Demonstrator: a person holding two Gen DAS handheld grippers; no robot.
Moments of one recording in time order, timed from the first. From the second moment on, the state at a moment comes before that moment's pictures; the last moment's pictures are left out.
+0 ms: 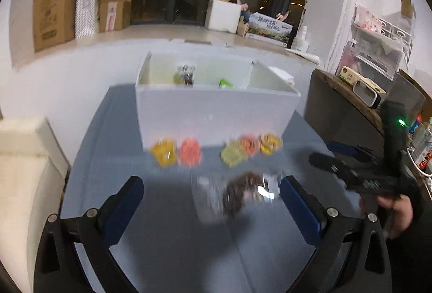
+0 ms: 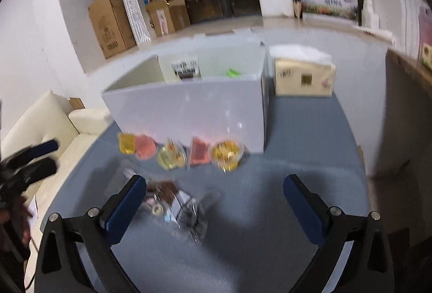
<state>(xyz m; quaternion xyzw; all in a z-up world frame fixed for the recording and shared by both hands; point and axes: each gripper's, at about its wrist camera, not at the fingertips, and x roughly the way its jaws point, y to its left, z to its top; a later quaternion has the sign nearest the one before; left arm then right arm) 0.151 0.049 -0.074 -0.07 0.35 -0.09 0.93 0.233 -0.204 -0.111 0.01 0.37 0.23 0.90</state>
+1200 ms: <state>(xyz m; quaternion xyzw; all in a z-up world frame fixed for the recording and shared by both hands) 0.231 0.094 -0.130 -0.08 0.40 -0.03 0.91 0.227 -0.193 -0.110 0.01 0.37 0.24 0.90</state>
